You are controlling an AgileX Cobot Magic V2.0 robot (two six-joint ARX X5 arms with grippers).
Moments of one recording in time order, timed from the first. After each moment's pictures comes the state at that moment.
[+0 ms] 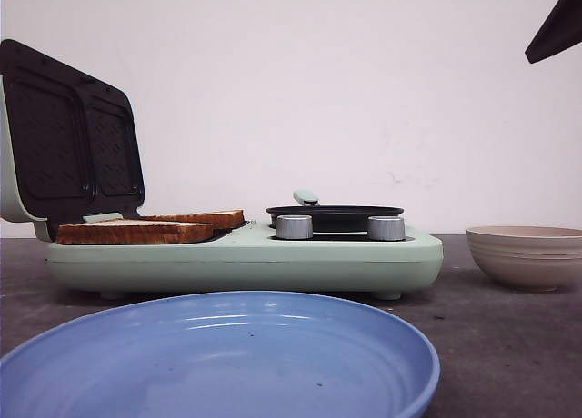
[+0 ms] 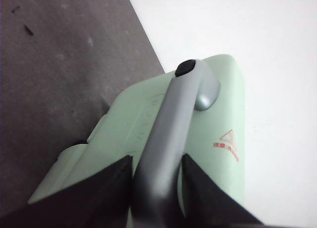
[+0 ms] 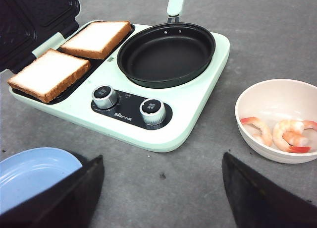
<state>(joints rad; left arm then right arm) 0.21 1.24 0.87 0.03 0.50 -1.03 0.39 0.49 0.50 -0.40 -0.15 0.18</state>
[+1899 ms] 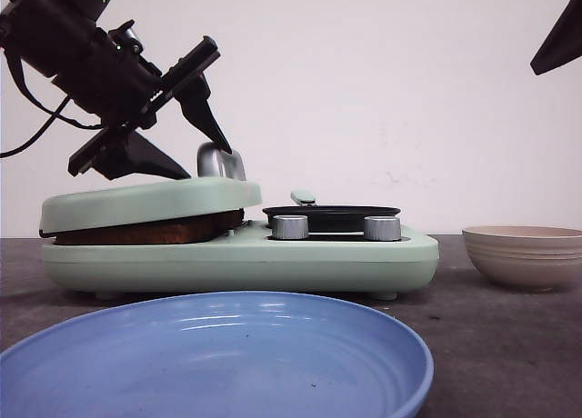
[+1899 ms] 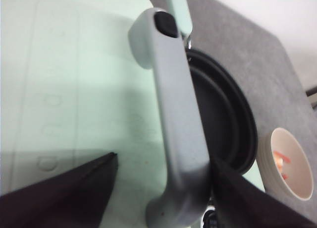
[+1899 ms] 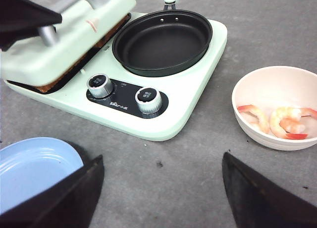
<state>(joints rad) -0.41 1.49 0.88 0.12 0.17 -0.61 0.39 0.49 0.50 -0.44 -0.16 0.18</state>
